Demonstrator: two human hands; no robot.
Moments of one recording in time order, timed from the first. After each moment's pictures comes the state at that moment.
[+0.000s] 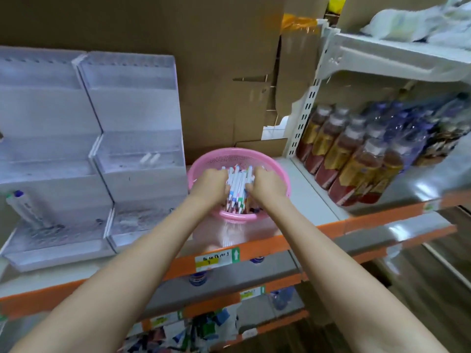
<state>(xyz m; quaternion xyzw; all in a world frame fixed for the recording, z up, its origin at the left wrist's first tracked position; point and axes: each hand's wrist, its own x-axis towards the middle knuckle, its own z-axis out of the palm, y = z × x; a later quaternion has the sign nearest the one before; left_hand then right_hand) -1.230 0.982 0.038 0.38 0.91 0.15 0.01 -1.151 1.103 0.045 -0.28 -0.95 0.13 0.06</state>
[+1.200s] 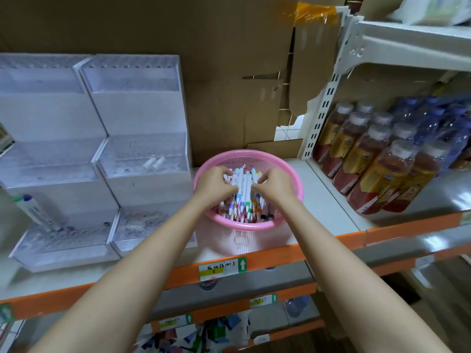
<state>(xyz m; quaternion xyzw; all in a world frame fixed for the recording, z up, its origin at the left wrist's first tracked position) -1.248 0.985 0.031 0.26 0.89 0.36 0.08 -1.167 1.121 0.039 -0.30 -0.90 0.32 0.08</state>
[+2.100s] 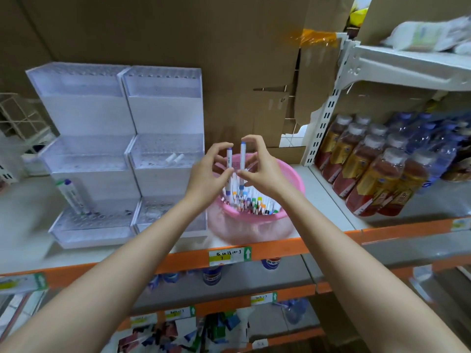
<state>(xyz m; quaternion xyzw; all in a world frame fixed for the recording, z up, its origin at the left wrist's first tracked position) -1.209 0.928 0.069 0.34 0.77 0.54 -0.09 -1.145 1.071 0.092 -0.05 -0.88 0.44 0.18</state>
